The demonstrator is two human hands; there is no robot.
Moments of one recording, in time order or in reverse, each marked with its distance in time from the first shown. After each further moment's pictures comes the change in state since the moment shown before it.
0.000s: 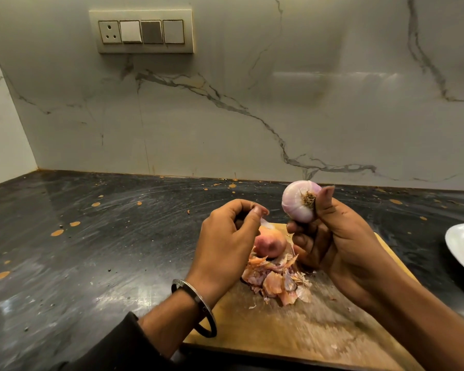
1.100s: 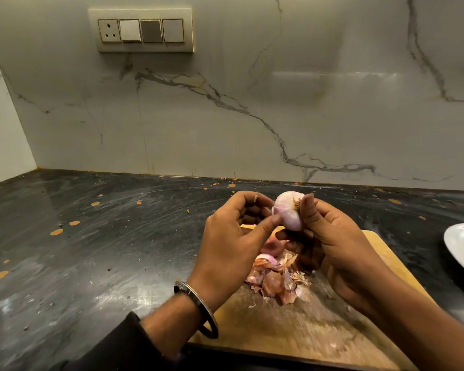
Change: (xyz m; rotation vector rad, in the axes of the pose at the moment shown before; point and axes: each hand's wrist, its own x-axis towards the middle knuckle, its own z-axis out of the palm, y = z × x) left_hand -0.005 0.008 0.003 -0.109 -0.055 0.177; right_hand 0.003 0.008 0.001 -0.152 0.040 -0.014
